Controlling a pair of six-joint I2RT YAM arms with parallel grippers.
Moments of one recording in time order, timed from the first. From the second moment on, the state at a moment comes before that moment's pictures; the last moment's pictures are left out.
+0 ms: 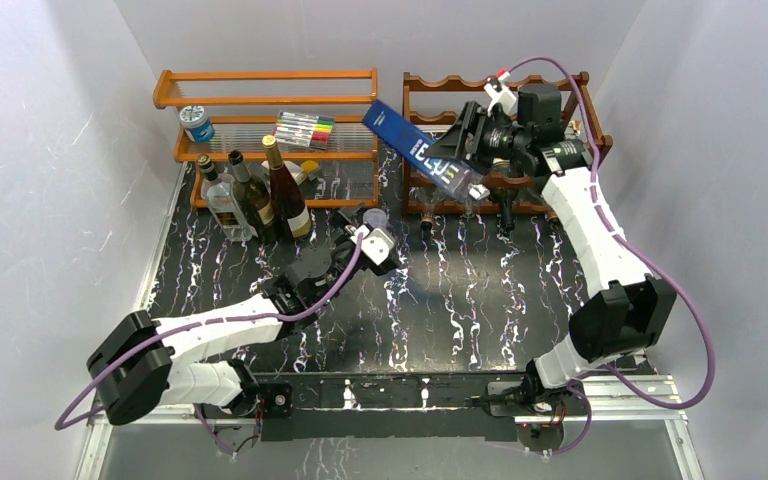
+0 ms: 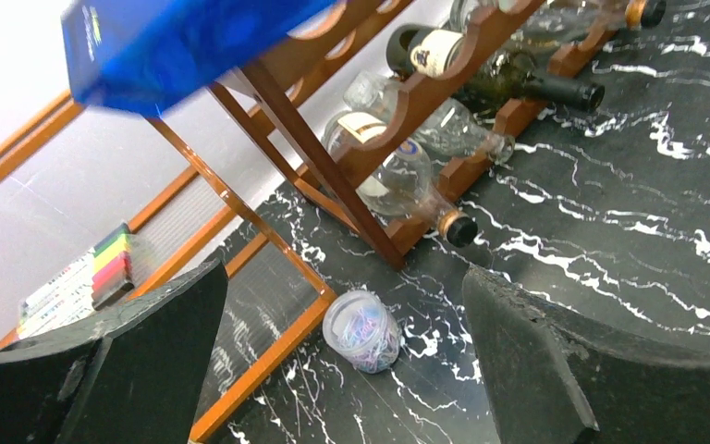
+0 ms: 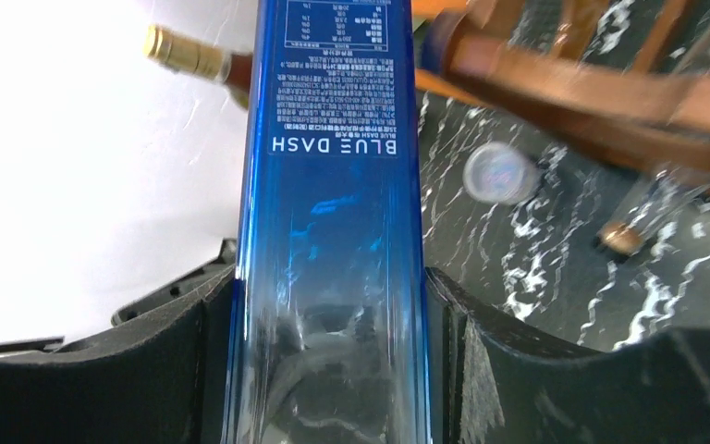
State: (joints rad) left arm -0.94 1.22 0.60 0.66 -0.25 0.51; right arm 0.22 1.55 1.62 -0.54 -0.70 0.60
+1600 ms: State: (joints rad) left arm -0.96 1.23 1.10 -0.40 0.22 0.60; right arm 0.53 1.43 1.30 -0.83 -0.77 0.26
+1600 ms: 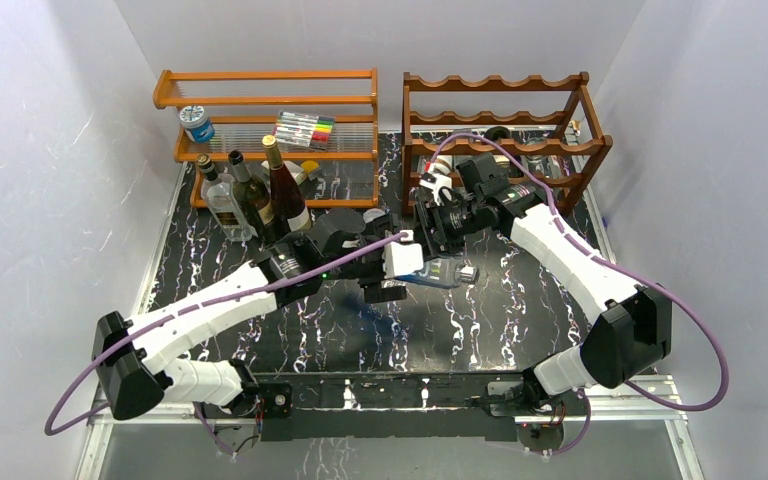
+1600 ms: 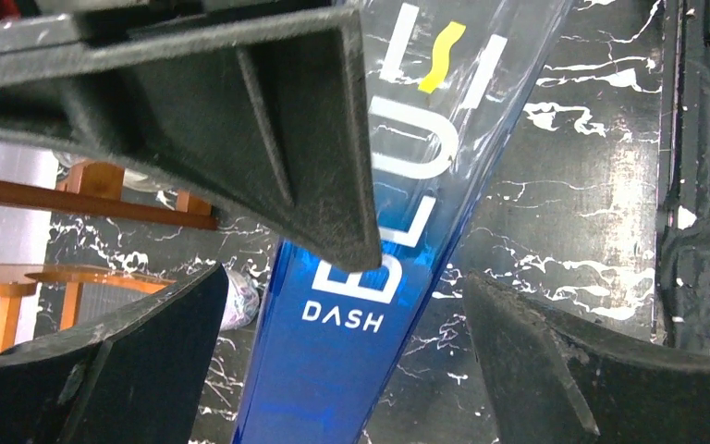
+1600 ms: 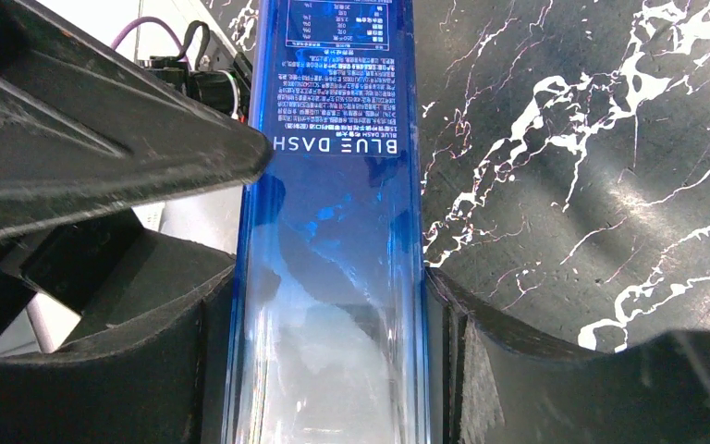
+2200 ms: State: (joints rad) left arm -0.99 1.30 1.03 -0.24 0.22 0.65; right arm 0.53 1.43 1.30 -0.84 -0.77 0.26
